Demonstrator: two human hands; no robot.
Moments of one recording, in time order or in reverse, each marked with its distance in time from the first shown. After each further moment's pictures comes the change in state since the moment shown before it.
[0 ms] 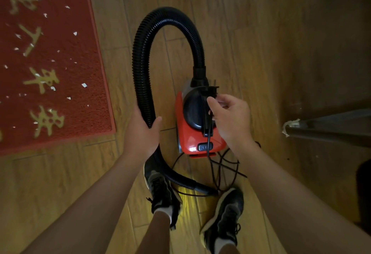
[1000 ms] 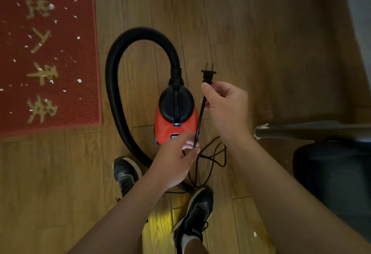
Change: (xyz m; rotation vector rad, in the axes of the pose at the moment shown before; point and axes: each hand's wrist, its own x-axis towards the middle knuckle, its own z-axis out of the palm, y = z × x) left_hand -0.167 0.090 0.078 -0.093 -0.414 0.191; right_hand -0.062 -0.037 -0.115 0.189 -0.020 -0.199
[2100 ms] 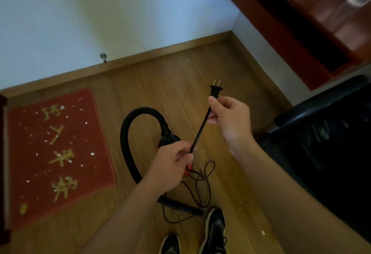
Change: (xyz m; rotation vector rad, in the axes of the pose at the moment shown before) left_hand -0.118 0.189 -0.115 0.117 -0.132 0.313; right_hand -0.144 -0.222 -0.071 0.209 0.263 -0.031
